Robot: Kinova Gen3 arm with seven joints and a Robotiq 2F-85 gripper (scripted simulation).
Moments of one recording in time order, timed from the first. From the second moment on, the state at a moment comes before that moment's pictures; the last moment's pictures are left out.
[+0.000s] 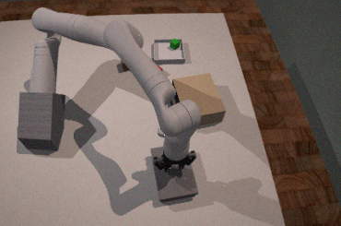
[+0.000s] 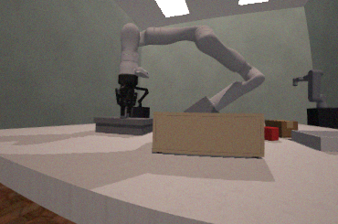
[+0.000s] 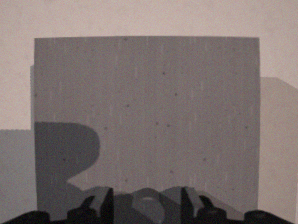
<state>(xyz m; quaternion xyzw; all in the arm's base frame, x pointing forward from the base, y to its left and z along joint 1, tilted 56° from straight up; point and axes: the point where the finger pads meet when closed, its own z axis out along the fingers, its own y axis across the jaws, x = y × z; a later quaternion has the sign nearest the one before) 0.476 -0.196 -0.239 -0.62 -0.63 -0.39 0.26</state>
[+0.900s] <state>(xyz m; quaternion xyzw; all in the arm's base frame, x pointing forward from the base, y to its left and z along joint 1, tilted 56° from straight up) 0.476 -0.197 -0.239 -0.62 -0.63 -0.39 0.26</state>
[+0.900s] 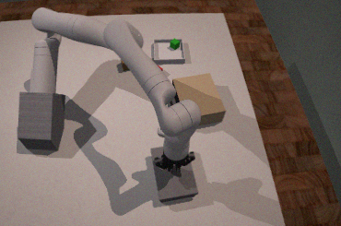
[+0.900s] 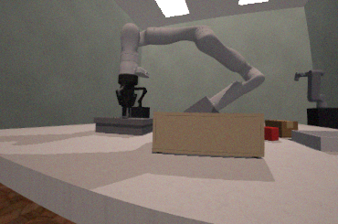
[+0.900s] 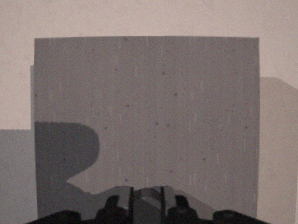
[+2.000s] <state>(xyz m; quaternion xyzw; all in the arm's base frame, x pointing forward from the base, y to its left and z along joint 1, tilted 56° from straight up) 0.475 -0.200 -0.237 -0.62 -0.63 -0.39 0.26</state>
